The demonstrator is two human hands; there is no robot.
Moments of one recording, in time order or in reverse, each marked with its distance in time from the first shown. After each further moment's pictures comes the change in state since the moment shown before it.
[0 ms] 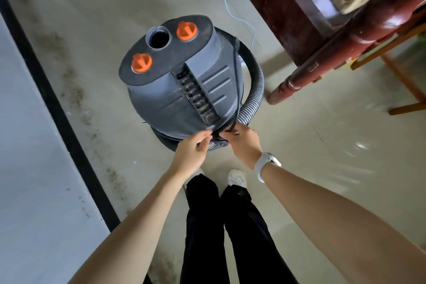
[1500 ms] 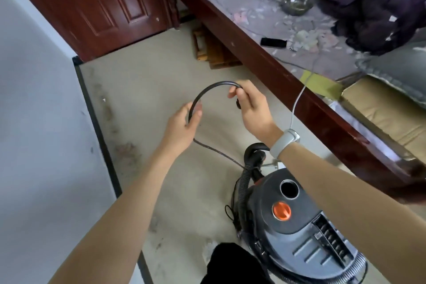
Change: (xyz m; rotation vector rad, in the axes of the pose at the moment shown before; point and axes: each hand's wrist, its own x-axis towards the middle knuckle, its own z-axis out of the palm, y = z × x) left_hand 0.169 0.110 -0.533 -0.014 0.304 0.431; right_hand 0.089 -0.557 0.089 0.231 0.261 -0.906
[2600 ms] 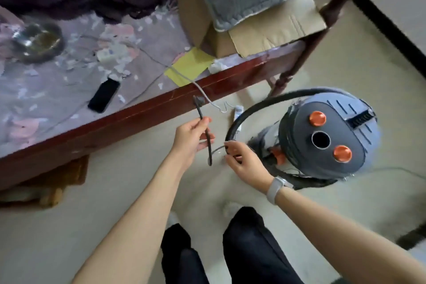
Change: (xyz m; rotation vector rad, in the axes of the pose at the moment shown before) left_hand 0.356 0.036 0.191 -0.155 -1.354 -0.266; right_hand 0.133 0.162 0.060 -0.134 0.969 1.031
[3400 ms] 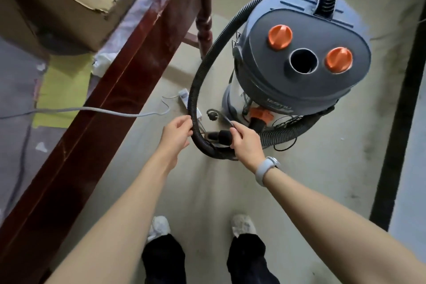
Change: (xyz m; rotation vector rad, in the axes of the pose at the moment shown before) left_hand 0.209 -0.134 0.066 0.704 -0.413 -0.094; right_hand 0.096 0.180 0.059 0.283 0.765 0.518
